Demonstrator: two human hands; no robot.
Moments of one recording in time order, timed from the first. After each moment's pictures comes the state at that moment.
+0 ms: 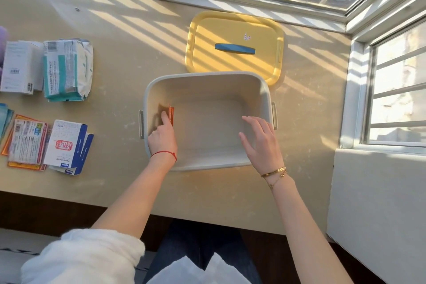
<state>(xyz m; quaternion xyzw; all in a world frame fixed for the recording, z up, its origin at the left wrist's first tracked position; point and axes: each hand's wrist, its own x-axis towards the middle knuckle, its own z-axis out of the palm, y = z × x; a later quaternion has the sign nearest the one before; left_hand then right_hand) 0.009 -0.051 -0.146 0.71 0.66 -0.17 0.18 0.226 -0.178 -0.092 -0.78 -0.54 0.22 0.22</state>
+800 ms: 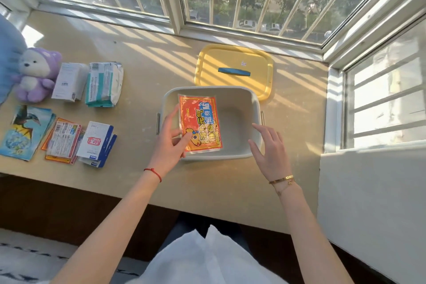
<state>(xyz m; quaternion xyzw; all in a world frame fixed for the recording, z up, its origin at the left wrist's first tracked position) -0.012 -0.120 0.031 0.56 0.54 0.22 0.59 0.224 -0.234 -0.006 -0.78 -0.54 0.17 0.27</state>
